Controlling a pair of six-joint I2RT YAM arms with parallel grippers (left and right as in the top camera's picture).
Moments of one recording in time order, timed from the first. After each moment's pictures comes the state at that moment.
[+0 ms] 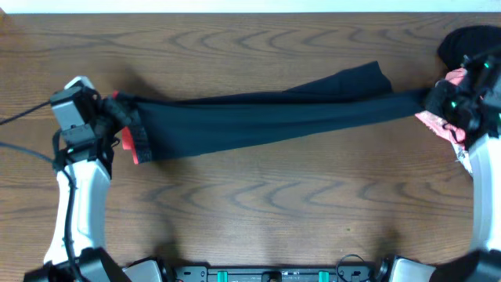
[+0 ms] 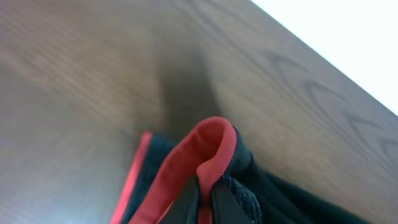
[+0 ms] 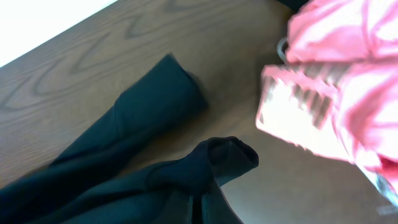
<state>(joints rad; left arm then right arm) 0.31 1.39 0.88 -0.18 0.16 -0.38 -0.30 1.47 1.24 -0.64 -0.16 0.24</state>
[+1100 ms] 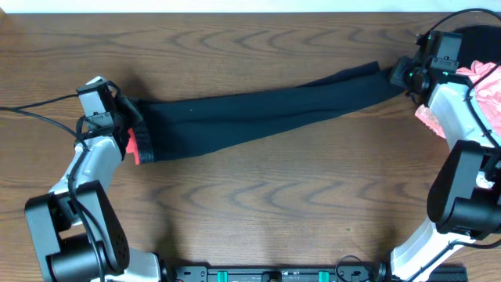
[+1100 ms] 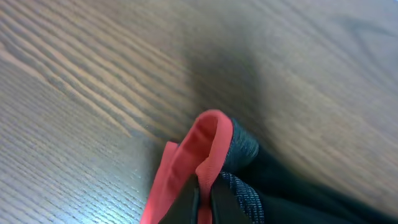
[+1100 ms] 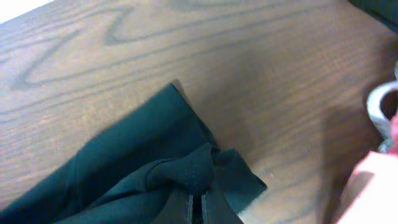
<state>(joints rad) 0.27 1.67 0.89 -0.04 -0.01 -0.34 -0.17 1.92 1.38 -0.34 -0.09 0.24</state>
